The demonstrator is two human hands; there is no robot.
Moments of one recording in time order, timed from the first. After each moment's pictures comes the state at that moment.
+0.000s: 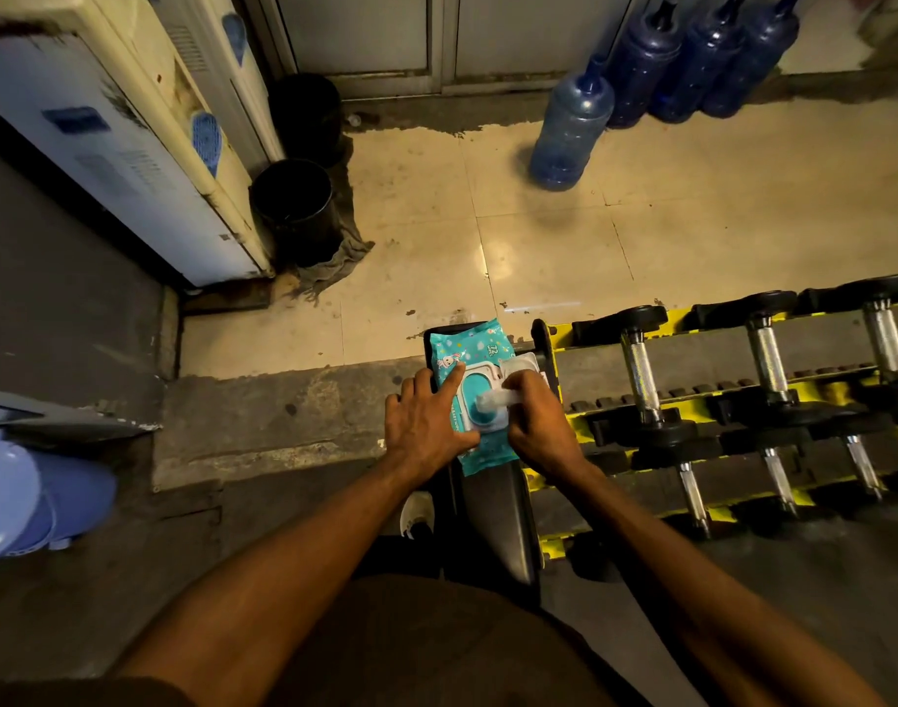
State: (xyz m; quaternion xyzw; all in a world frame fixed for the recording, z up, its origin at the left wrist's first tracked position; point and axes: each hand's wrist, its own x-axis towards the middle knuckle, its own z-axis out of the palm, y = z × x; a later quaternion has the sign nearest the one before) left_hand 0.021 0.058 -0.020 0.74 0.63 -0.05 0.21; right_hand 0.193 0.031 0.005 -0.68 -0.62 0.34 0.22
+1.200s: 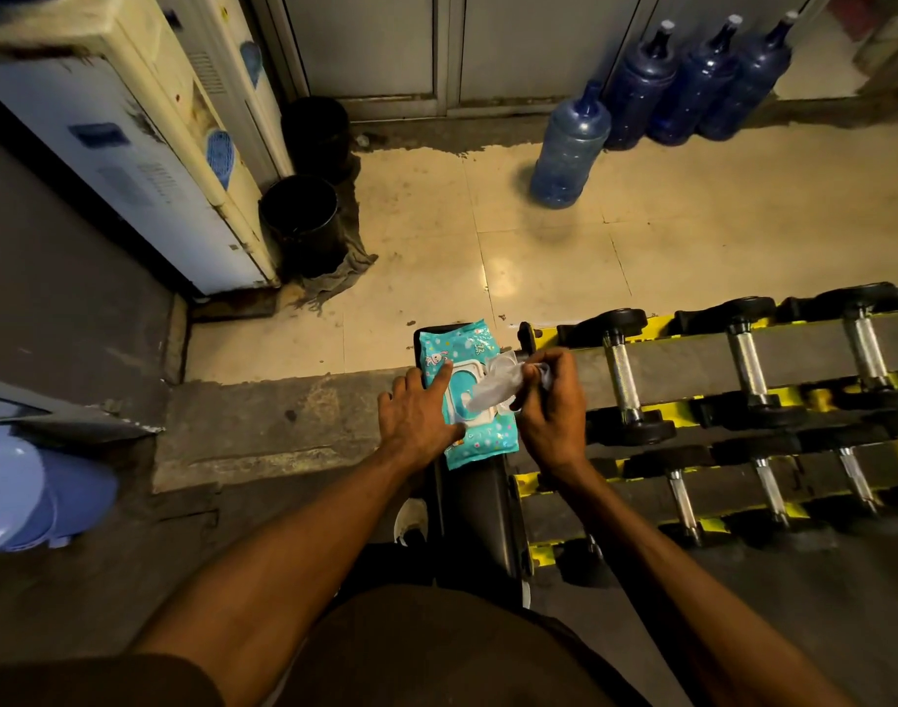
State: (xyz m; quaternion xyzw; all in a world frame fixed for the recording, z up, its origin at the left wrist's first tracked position) left_hand 0.034 0.052 -0.008 0.73 0.64 -0.07 0.21; right_hand 0.199 0.013 0.060 -0.62 -0.53 0.31 0.50
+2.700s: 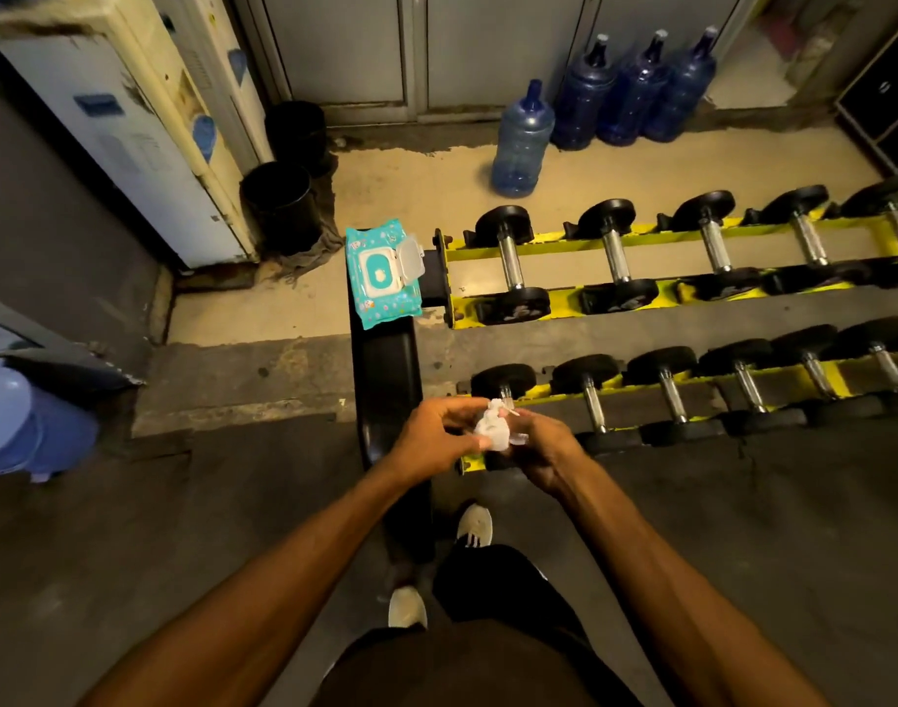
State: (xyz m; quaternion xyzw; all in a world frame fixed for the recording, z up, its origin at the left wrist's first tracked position) left_hand 0.161 -0.244 0.044 0.58 0.51 0.25 0.58; right_hand 0.329 -0.255 0.045 -0.63 -0.06 0.66 0.39
